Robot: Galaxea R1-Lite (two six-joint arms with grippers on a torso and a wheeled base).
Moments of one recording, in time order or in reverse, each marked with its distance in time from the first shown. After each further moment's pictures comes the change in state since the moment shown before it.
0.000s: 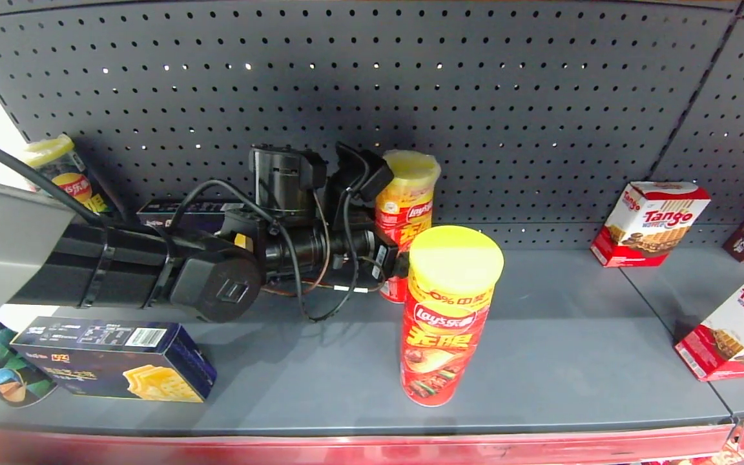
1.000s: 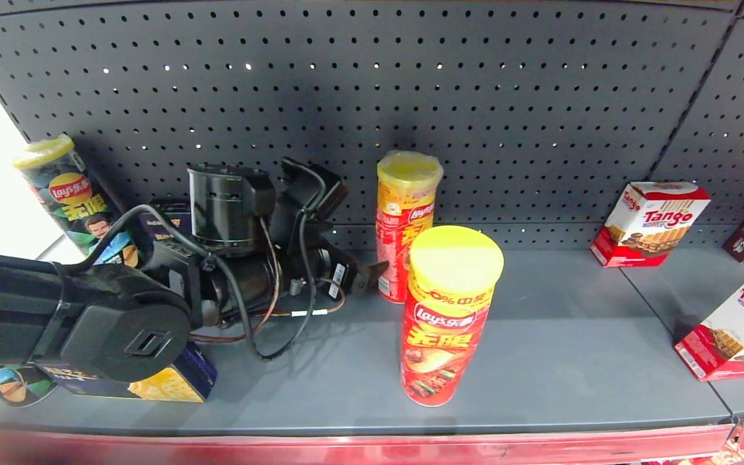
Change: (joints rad) left arm 0.009 -0.176 0.282 -0.083 0.299 -0.001; right arm 0.000 0.000 0.000 0.000 0.000 0.000
